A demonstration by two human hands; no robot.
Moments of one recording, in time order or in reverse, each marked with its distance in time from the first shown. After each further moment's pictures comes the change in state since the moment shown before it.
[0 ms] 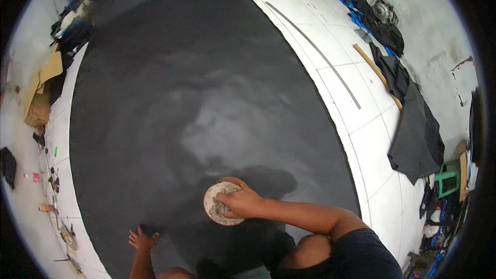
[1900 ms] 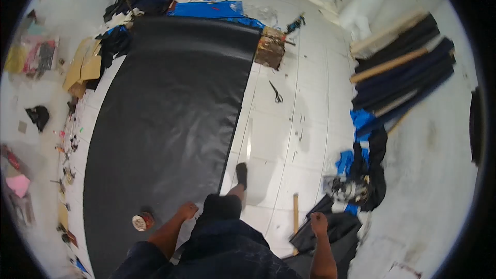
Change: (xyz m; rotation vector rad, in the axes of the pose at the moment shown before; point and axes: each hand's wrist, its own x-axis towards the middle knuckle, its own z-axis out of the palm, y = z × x) left_hand -0.454 0.732 -0.607 -0.716 -0.406 0.398; right_hand -0.350 0.547 -0.957 0.247 0.477 0.901
